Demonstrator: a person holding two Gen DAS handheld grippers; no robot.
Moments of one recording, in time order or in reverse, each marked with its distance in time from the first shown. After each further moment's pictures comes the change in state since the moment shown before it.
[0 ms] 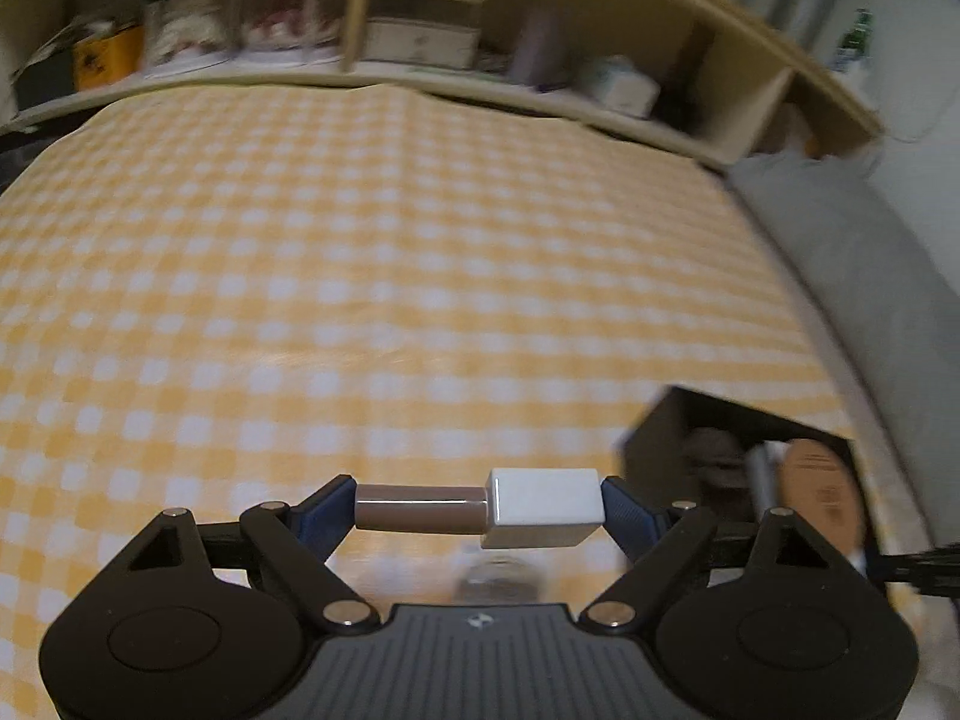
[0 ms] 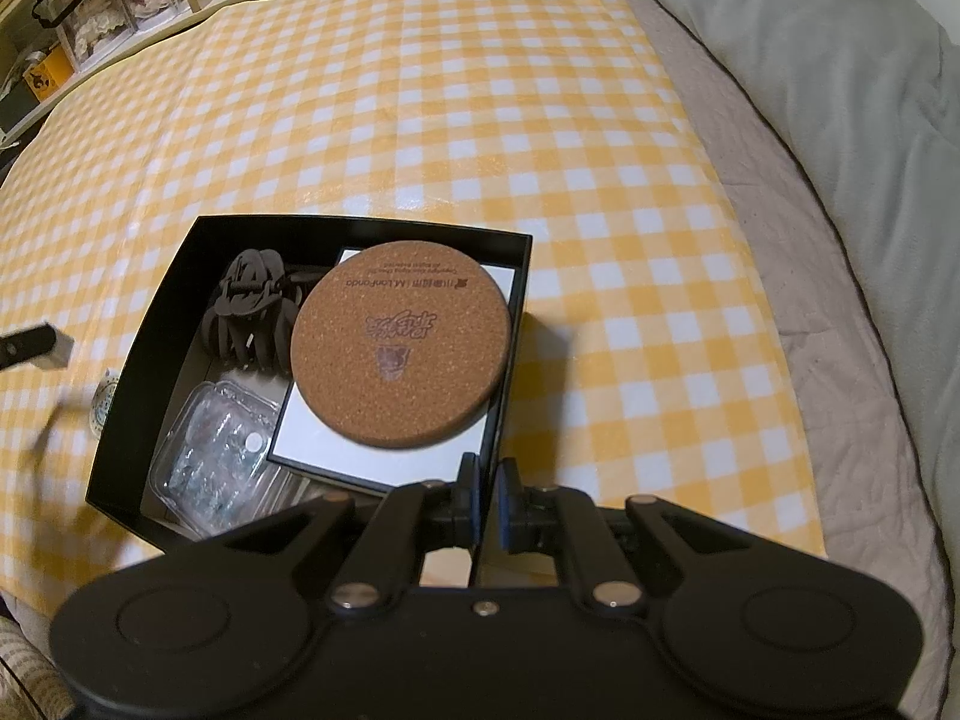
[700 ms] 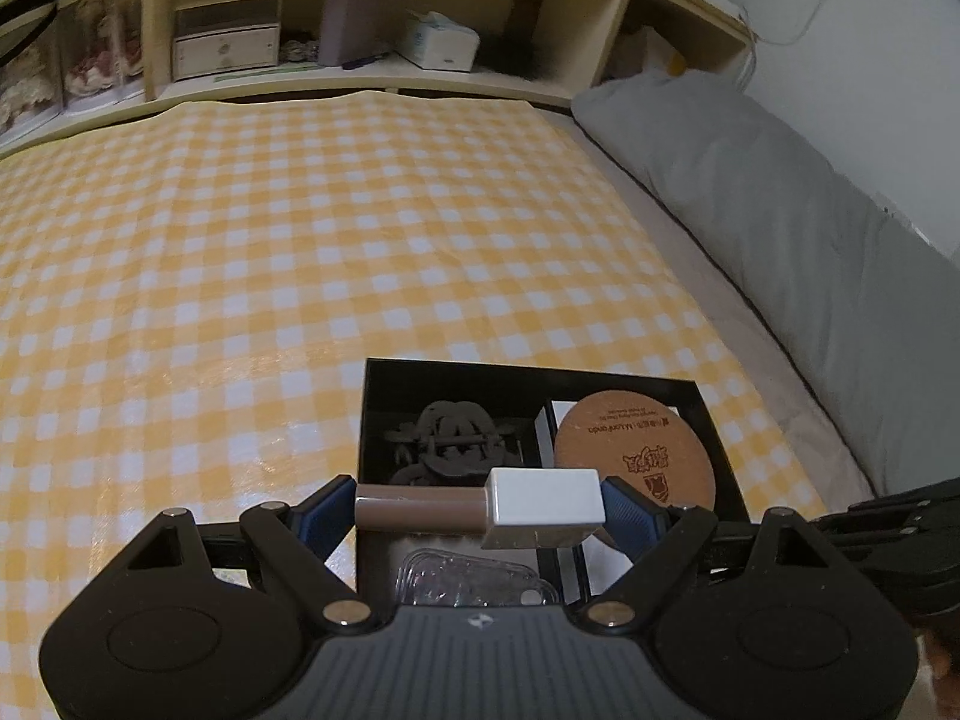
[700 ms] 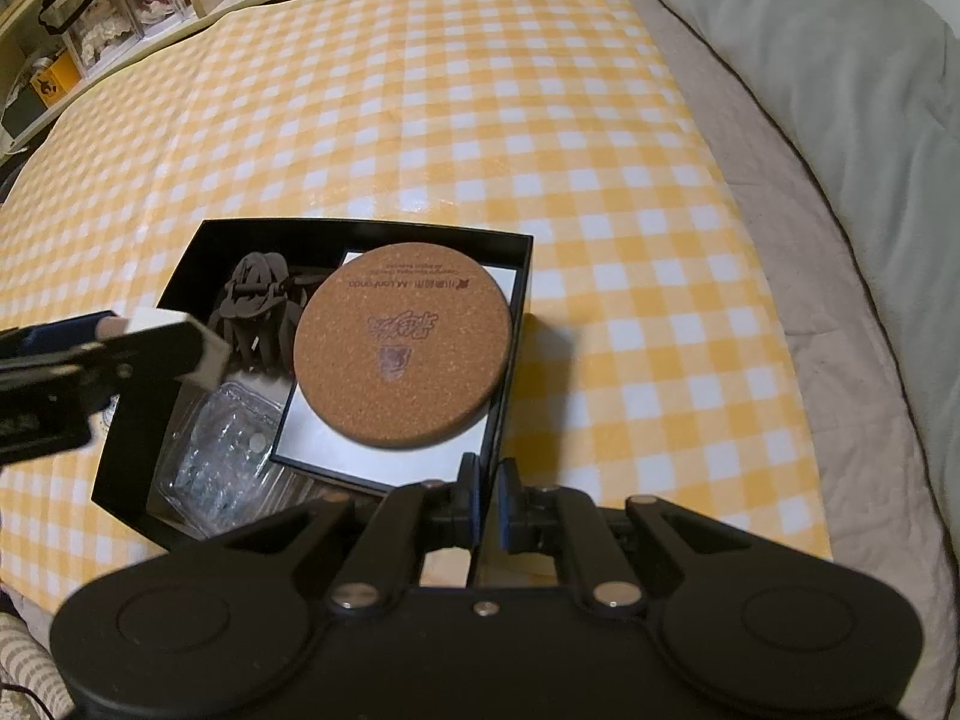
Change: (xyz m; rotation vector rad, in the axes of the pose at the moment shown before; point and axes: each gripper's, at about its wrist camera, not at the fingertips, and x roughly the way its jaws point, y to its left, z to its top) left arm 0.036 -0.131 -0.013 0.184 0.046 -0.108; right arm 0.000 -0.004 -0.001 0.008 -0.007 0.027
